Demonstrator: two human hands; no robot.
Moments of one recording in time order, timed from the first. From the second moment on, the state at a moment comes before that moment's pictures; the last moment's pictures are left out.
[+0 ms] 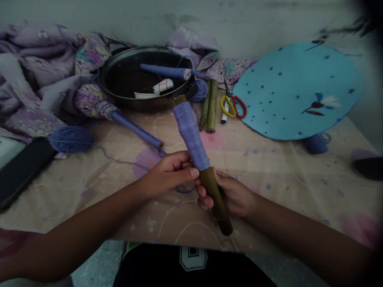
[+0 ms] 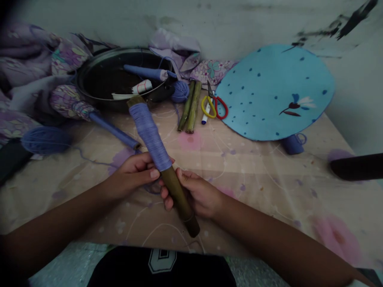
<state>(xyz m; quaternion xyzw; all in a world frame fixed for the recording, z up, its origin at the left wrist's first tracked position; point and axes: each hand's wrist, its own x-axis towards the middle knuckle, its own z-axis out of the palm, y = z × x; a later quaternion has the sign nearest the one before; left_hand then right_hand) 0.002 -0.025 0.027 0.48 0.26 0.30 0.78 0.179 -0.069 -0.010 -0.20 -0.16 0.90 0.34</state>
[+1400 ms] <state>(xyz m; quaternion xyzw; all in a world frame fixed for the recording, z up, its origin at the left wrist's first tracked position) 0.002 -0.021 0.024 0.45 0.28 0.31 0.79 0.181 -0.068 -0.010 -0.21 -0.15 0.91 0.33</state>
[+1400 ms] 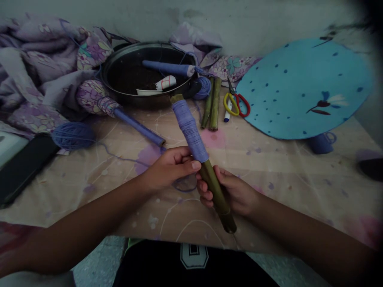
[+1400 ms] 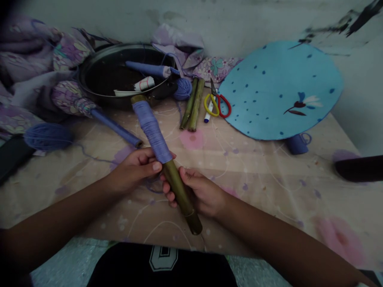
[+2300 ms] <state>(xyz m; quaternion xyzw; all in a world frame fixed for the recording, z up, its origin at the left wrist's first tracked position) 0.004 -0.025 0.022 0.45 0.27 0.30 0.80 0.181 -0.069 -0.006 -0.18 -0.17 0.91 0.34</state>
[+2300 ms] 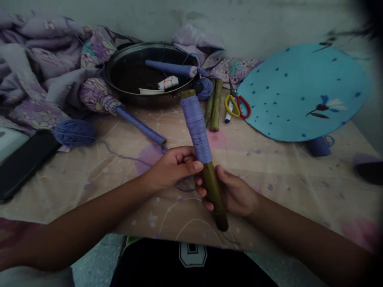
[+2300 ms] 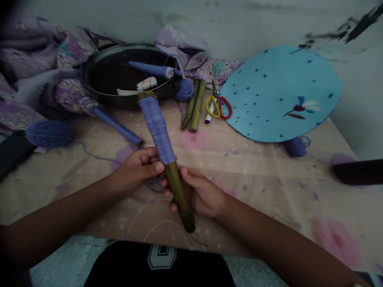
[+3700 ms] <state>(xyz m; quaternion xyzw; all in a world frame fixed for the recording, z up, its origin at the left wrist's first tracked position) 0.005 -0.026 0.023 0.48 0.27 0.32 0.77 0.179 -0.070 -0.005 -0.19 -0.21 0.89 0.37</state>
